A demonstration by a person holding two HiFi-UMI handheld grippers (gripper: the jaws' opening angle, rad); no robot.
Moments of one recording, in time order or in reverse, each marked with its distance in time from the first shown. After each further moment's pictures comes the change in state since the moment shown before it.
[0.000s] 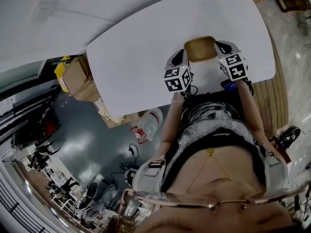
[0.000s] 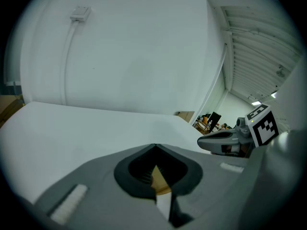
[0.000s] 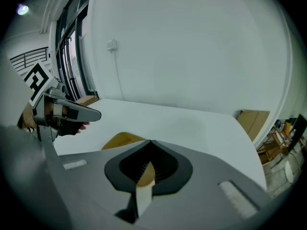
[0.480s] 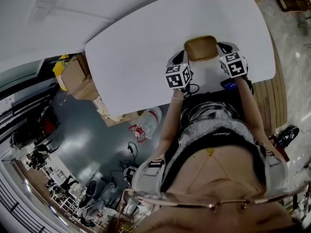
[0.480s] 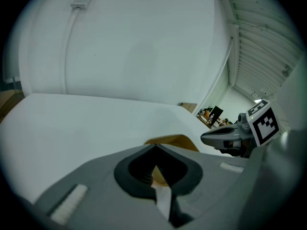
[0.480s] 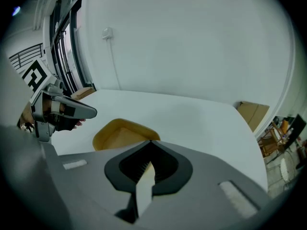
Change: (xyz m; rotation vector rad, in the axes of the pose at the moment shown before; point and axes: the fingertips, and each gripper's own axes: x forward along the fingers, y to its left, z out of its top) left arm 0.019 0.014 -0.031 -0.021 0.106 0.016; right arm 0.020 -0.012 -0.033 0.008 0.114 -0.012
